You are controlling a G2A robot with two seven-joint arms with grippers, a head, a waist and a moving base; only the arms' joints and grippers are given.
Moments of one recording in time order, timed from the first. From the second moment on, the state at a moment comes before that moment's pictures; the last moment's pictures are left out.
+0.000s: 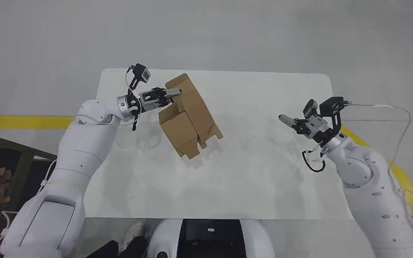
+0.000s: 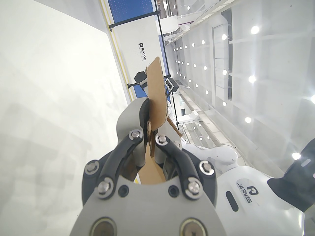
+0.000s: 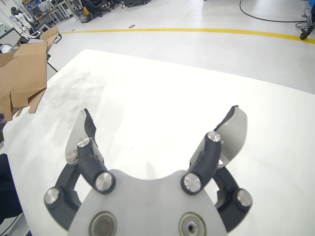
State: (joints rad) left arm 0.56 -1.14 -1.04 -0.80 -0.63 -0.49 -1.18; right arm -1.18 -0.99 1.45 -1.51 -0.72 -0.55 0.22
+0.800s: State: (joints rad) left arm 0.57 -1.13 -1.03 -0.87 -0.57 -0.44 -1.32; right arm -1.07 -1.01 1.27 -1.40 -0.15 -0.71 0.63
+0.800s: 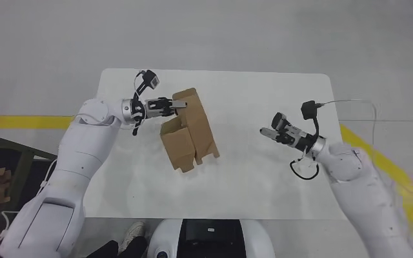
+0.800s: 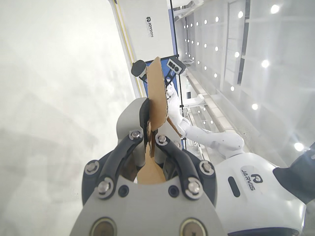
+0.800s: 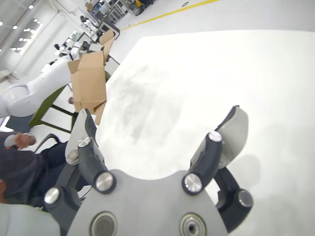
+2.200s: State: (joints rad) left arm 0.46 -1.26 -0.78 -0.82 -0.67 -0.40 -1.42; right arm -0.92 -1.06 1.03 -1.31 0.32 -0.73 0.97
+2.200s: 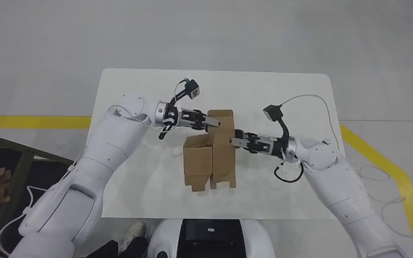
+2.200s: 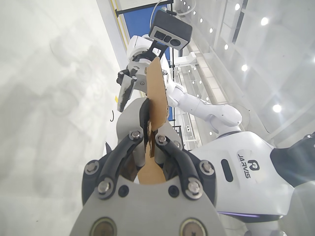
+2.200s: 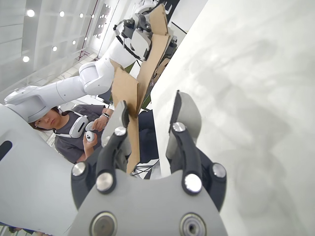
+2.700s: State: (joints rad) left arm 0.44 -1.26 -0.81 -0.79 -0.72 -0.39 -1.43; right arm -0.94 -1.06 1.04 -1.32 0.37 -0.73 1.00
